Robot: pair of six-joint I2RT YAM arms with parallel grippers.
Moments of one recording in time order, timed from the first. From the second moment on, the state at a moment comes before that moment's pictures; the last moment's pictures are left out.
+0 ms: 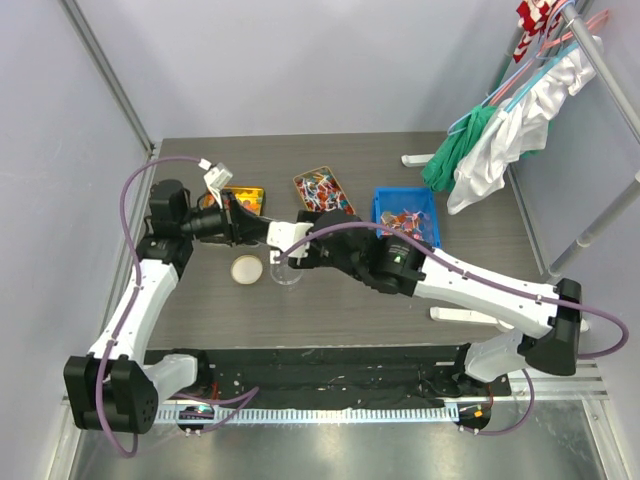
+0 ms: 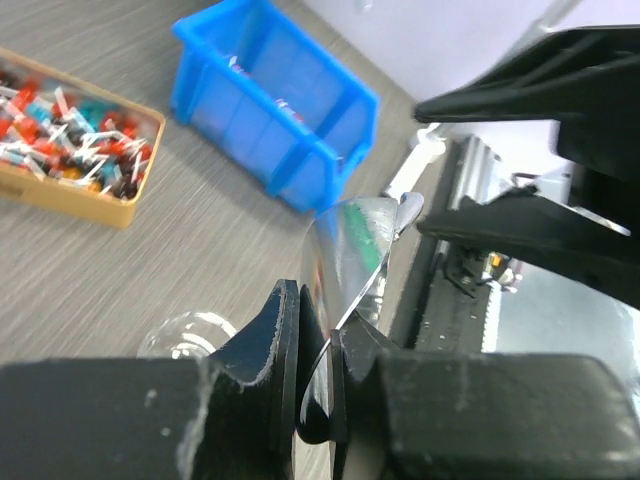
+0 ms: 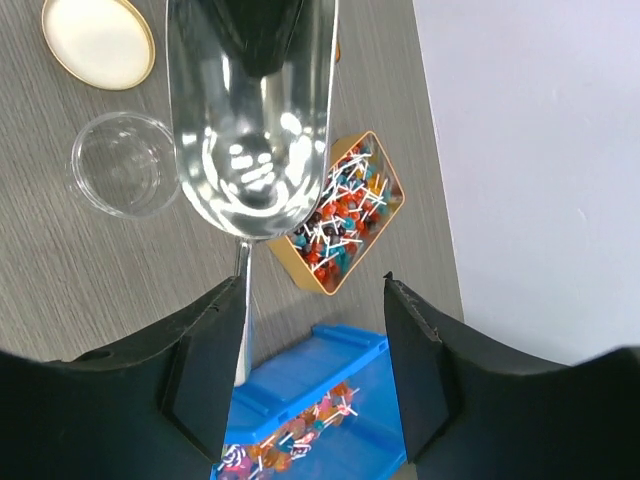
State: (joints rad) left arm -0.07 1.09 0.84 -0.08 1.09 -0.21; right arm 1.16 1.43 1.38 -0.47 0.37 -0.68
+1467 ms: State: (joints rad) left arm -0.06 1.18 0.92 -0.14 1.20 -0.24; right arm 1.18 1.46 1.32 -0.37 0.42 -0.66
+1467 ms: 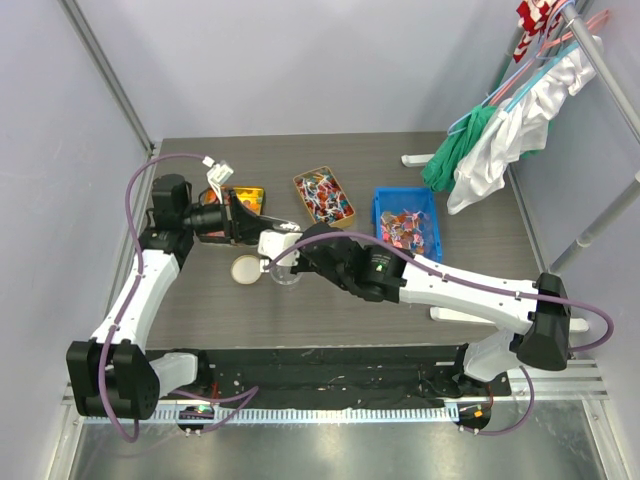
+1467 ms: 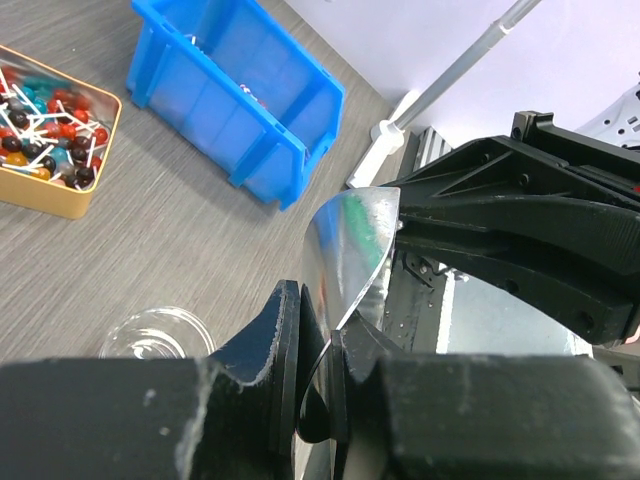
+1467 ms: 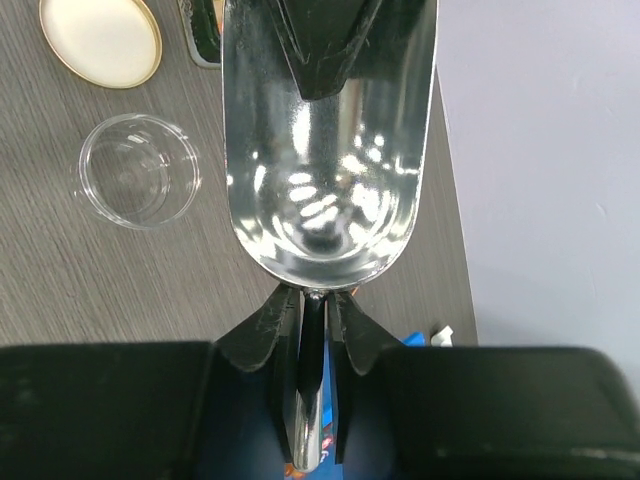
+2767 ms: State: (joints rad) left arm -0.07 1.23 0.92 -0.17 1.26 -0.24; right arm 1.18 1.30 1.25 -0.38 0.33 -0.71
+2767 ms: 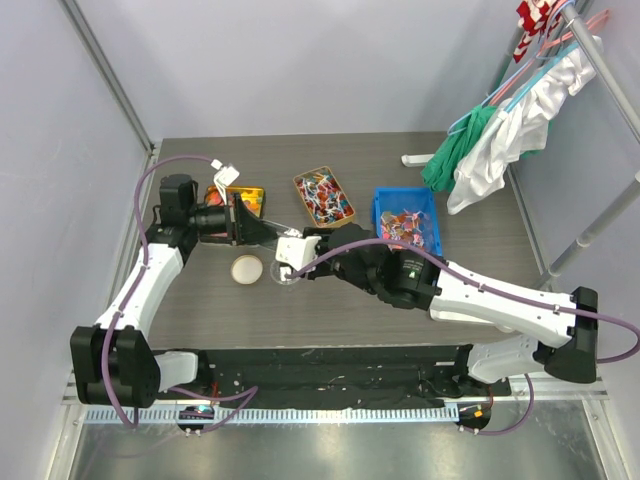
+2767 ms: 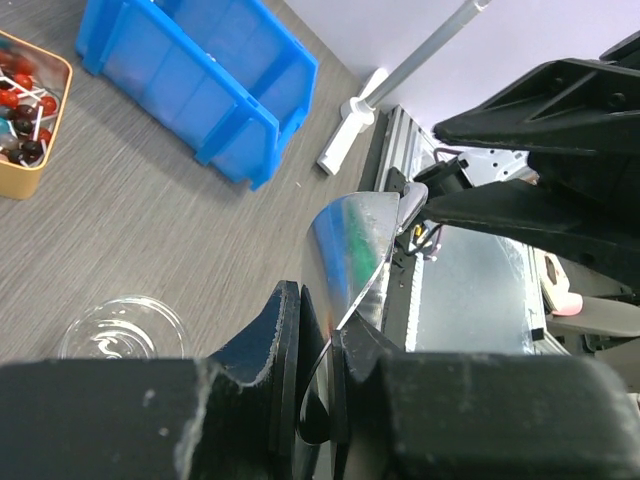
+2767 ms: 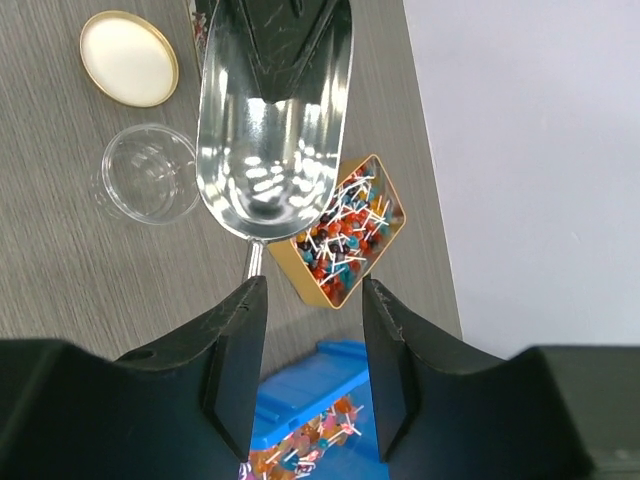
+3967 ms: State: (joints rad) left arm -0.06 1.24 0.92 -0.17 1.26 -0.24; right arm 1.18 1.41 1.21 -0.26 0.35 -0.68
